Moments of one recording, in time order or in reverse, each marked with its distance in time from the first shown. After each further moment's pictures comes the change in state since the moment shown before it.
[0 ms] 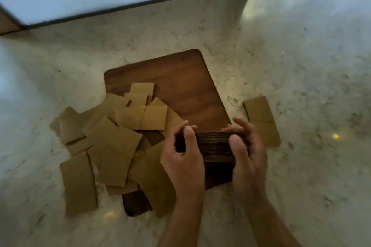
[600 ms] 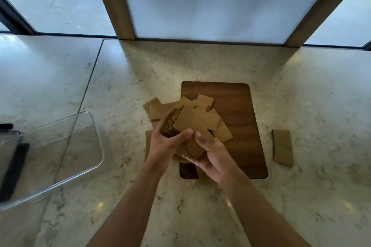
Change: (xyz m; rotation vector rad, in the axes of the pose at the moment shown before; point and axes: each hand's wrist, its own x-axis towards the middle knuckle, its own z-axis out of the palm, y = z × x) left_hand 0.060 0.048 -0.195 -0.305 -0.311 -0.189; right_hand -0.065 -0.068 0.126 0.291 -0.600 0.798
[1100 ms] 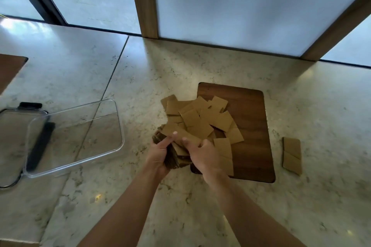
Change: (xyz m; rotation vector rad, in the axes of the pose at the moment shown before) left_hand -0.024 -0.021 -0.039 -0.394 0.296 -0.438; right_hand 0.011 0.046 0.043 -0.970 0.403 -0.086
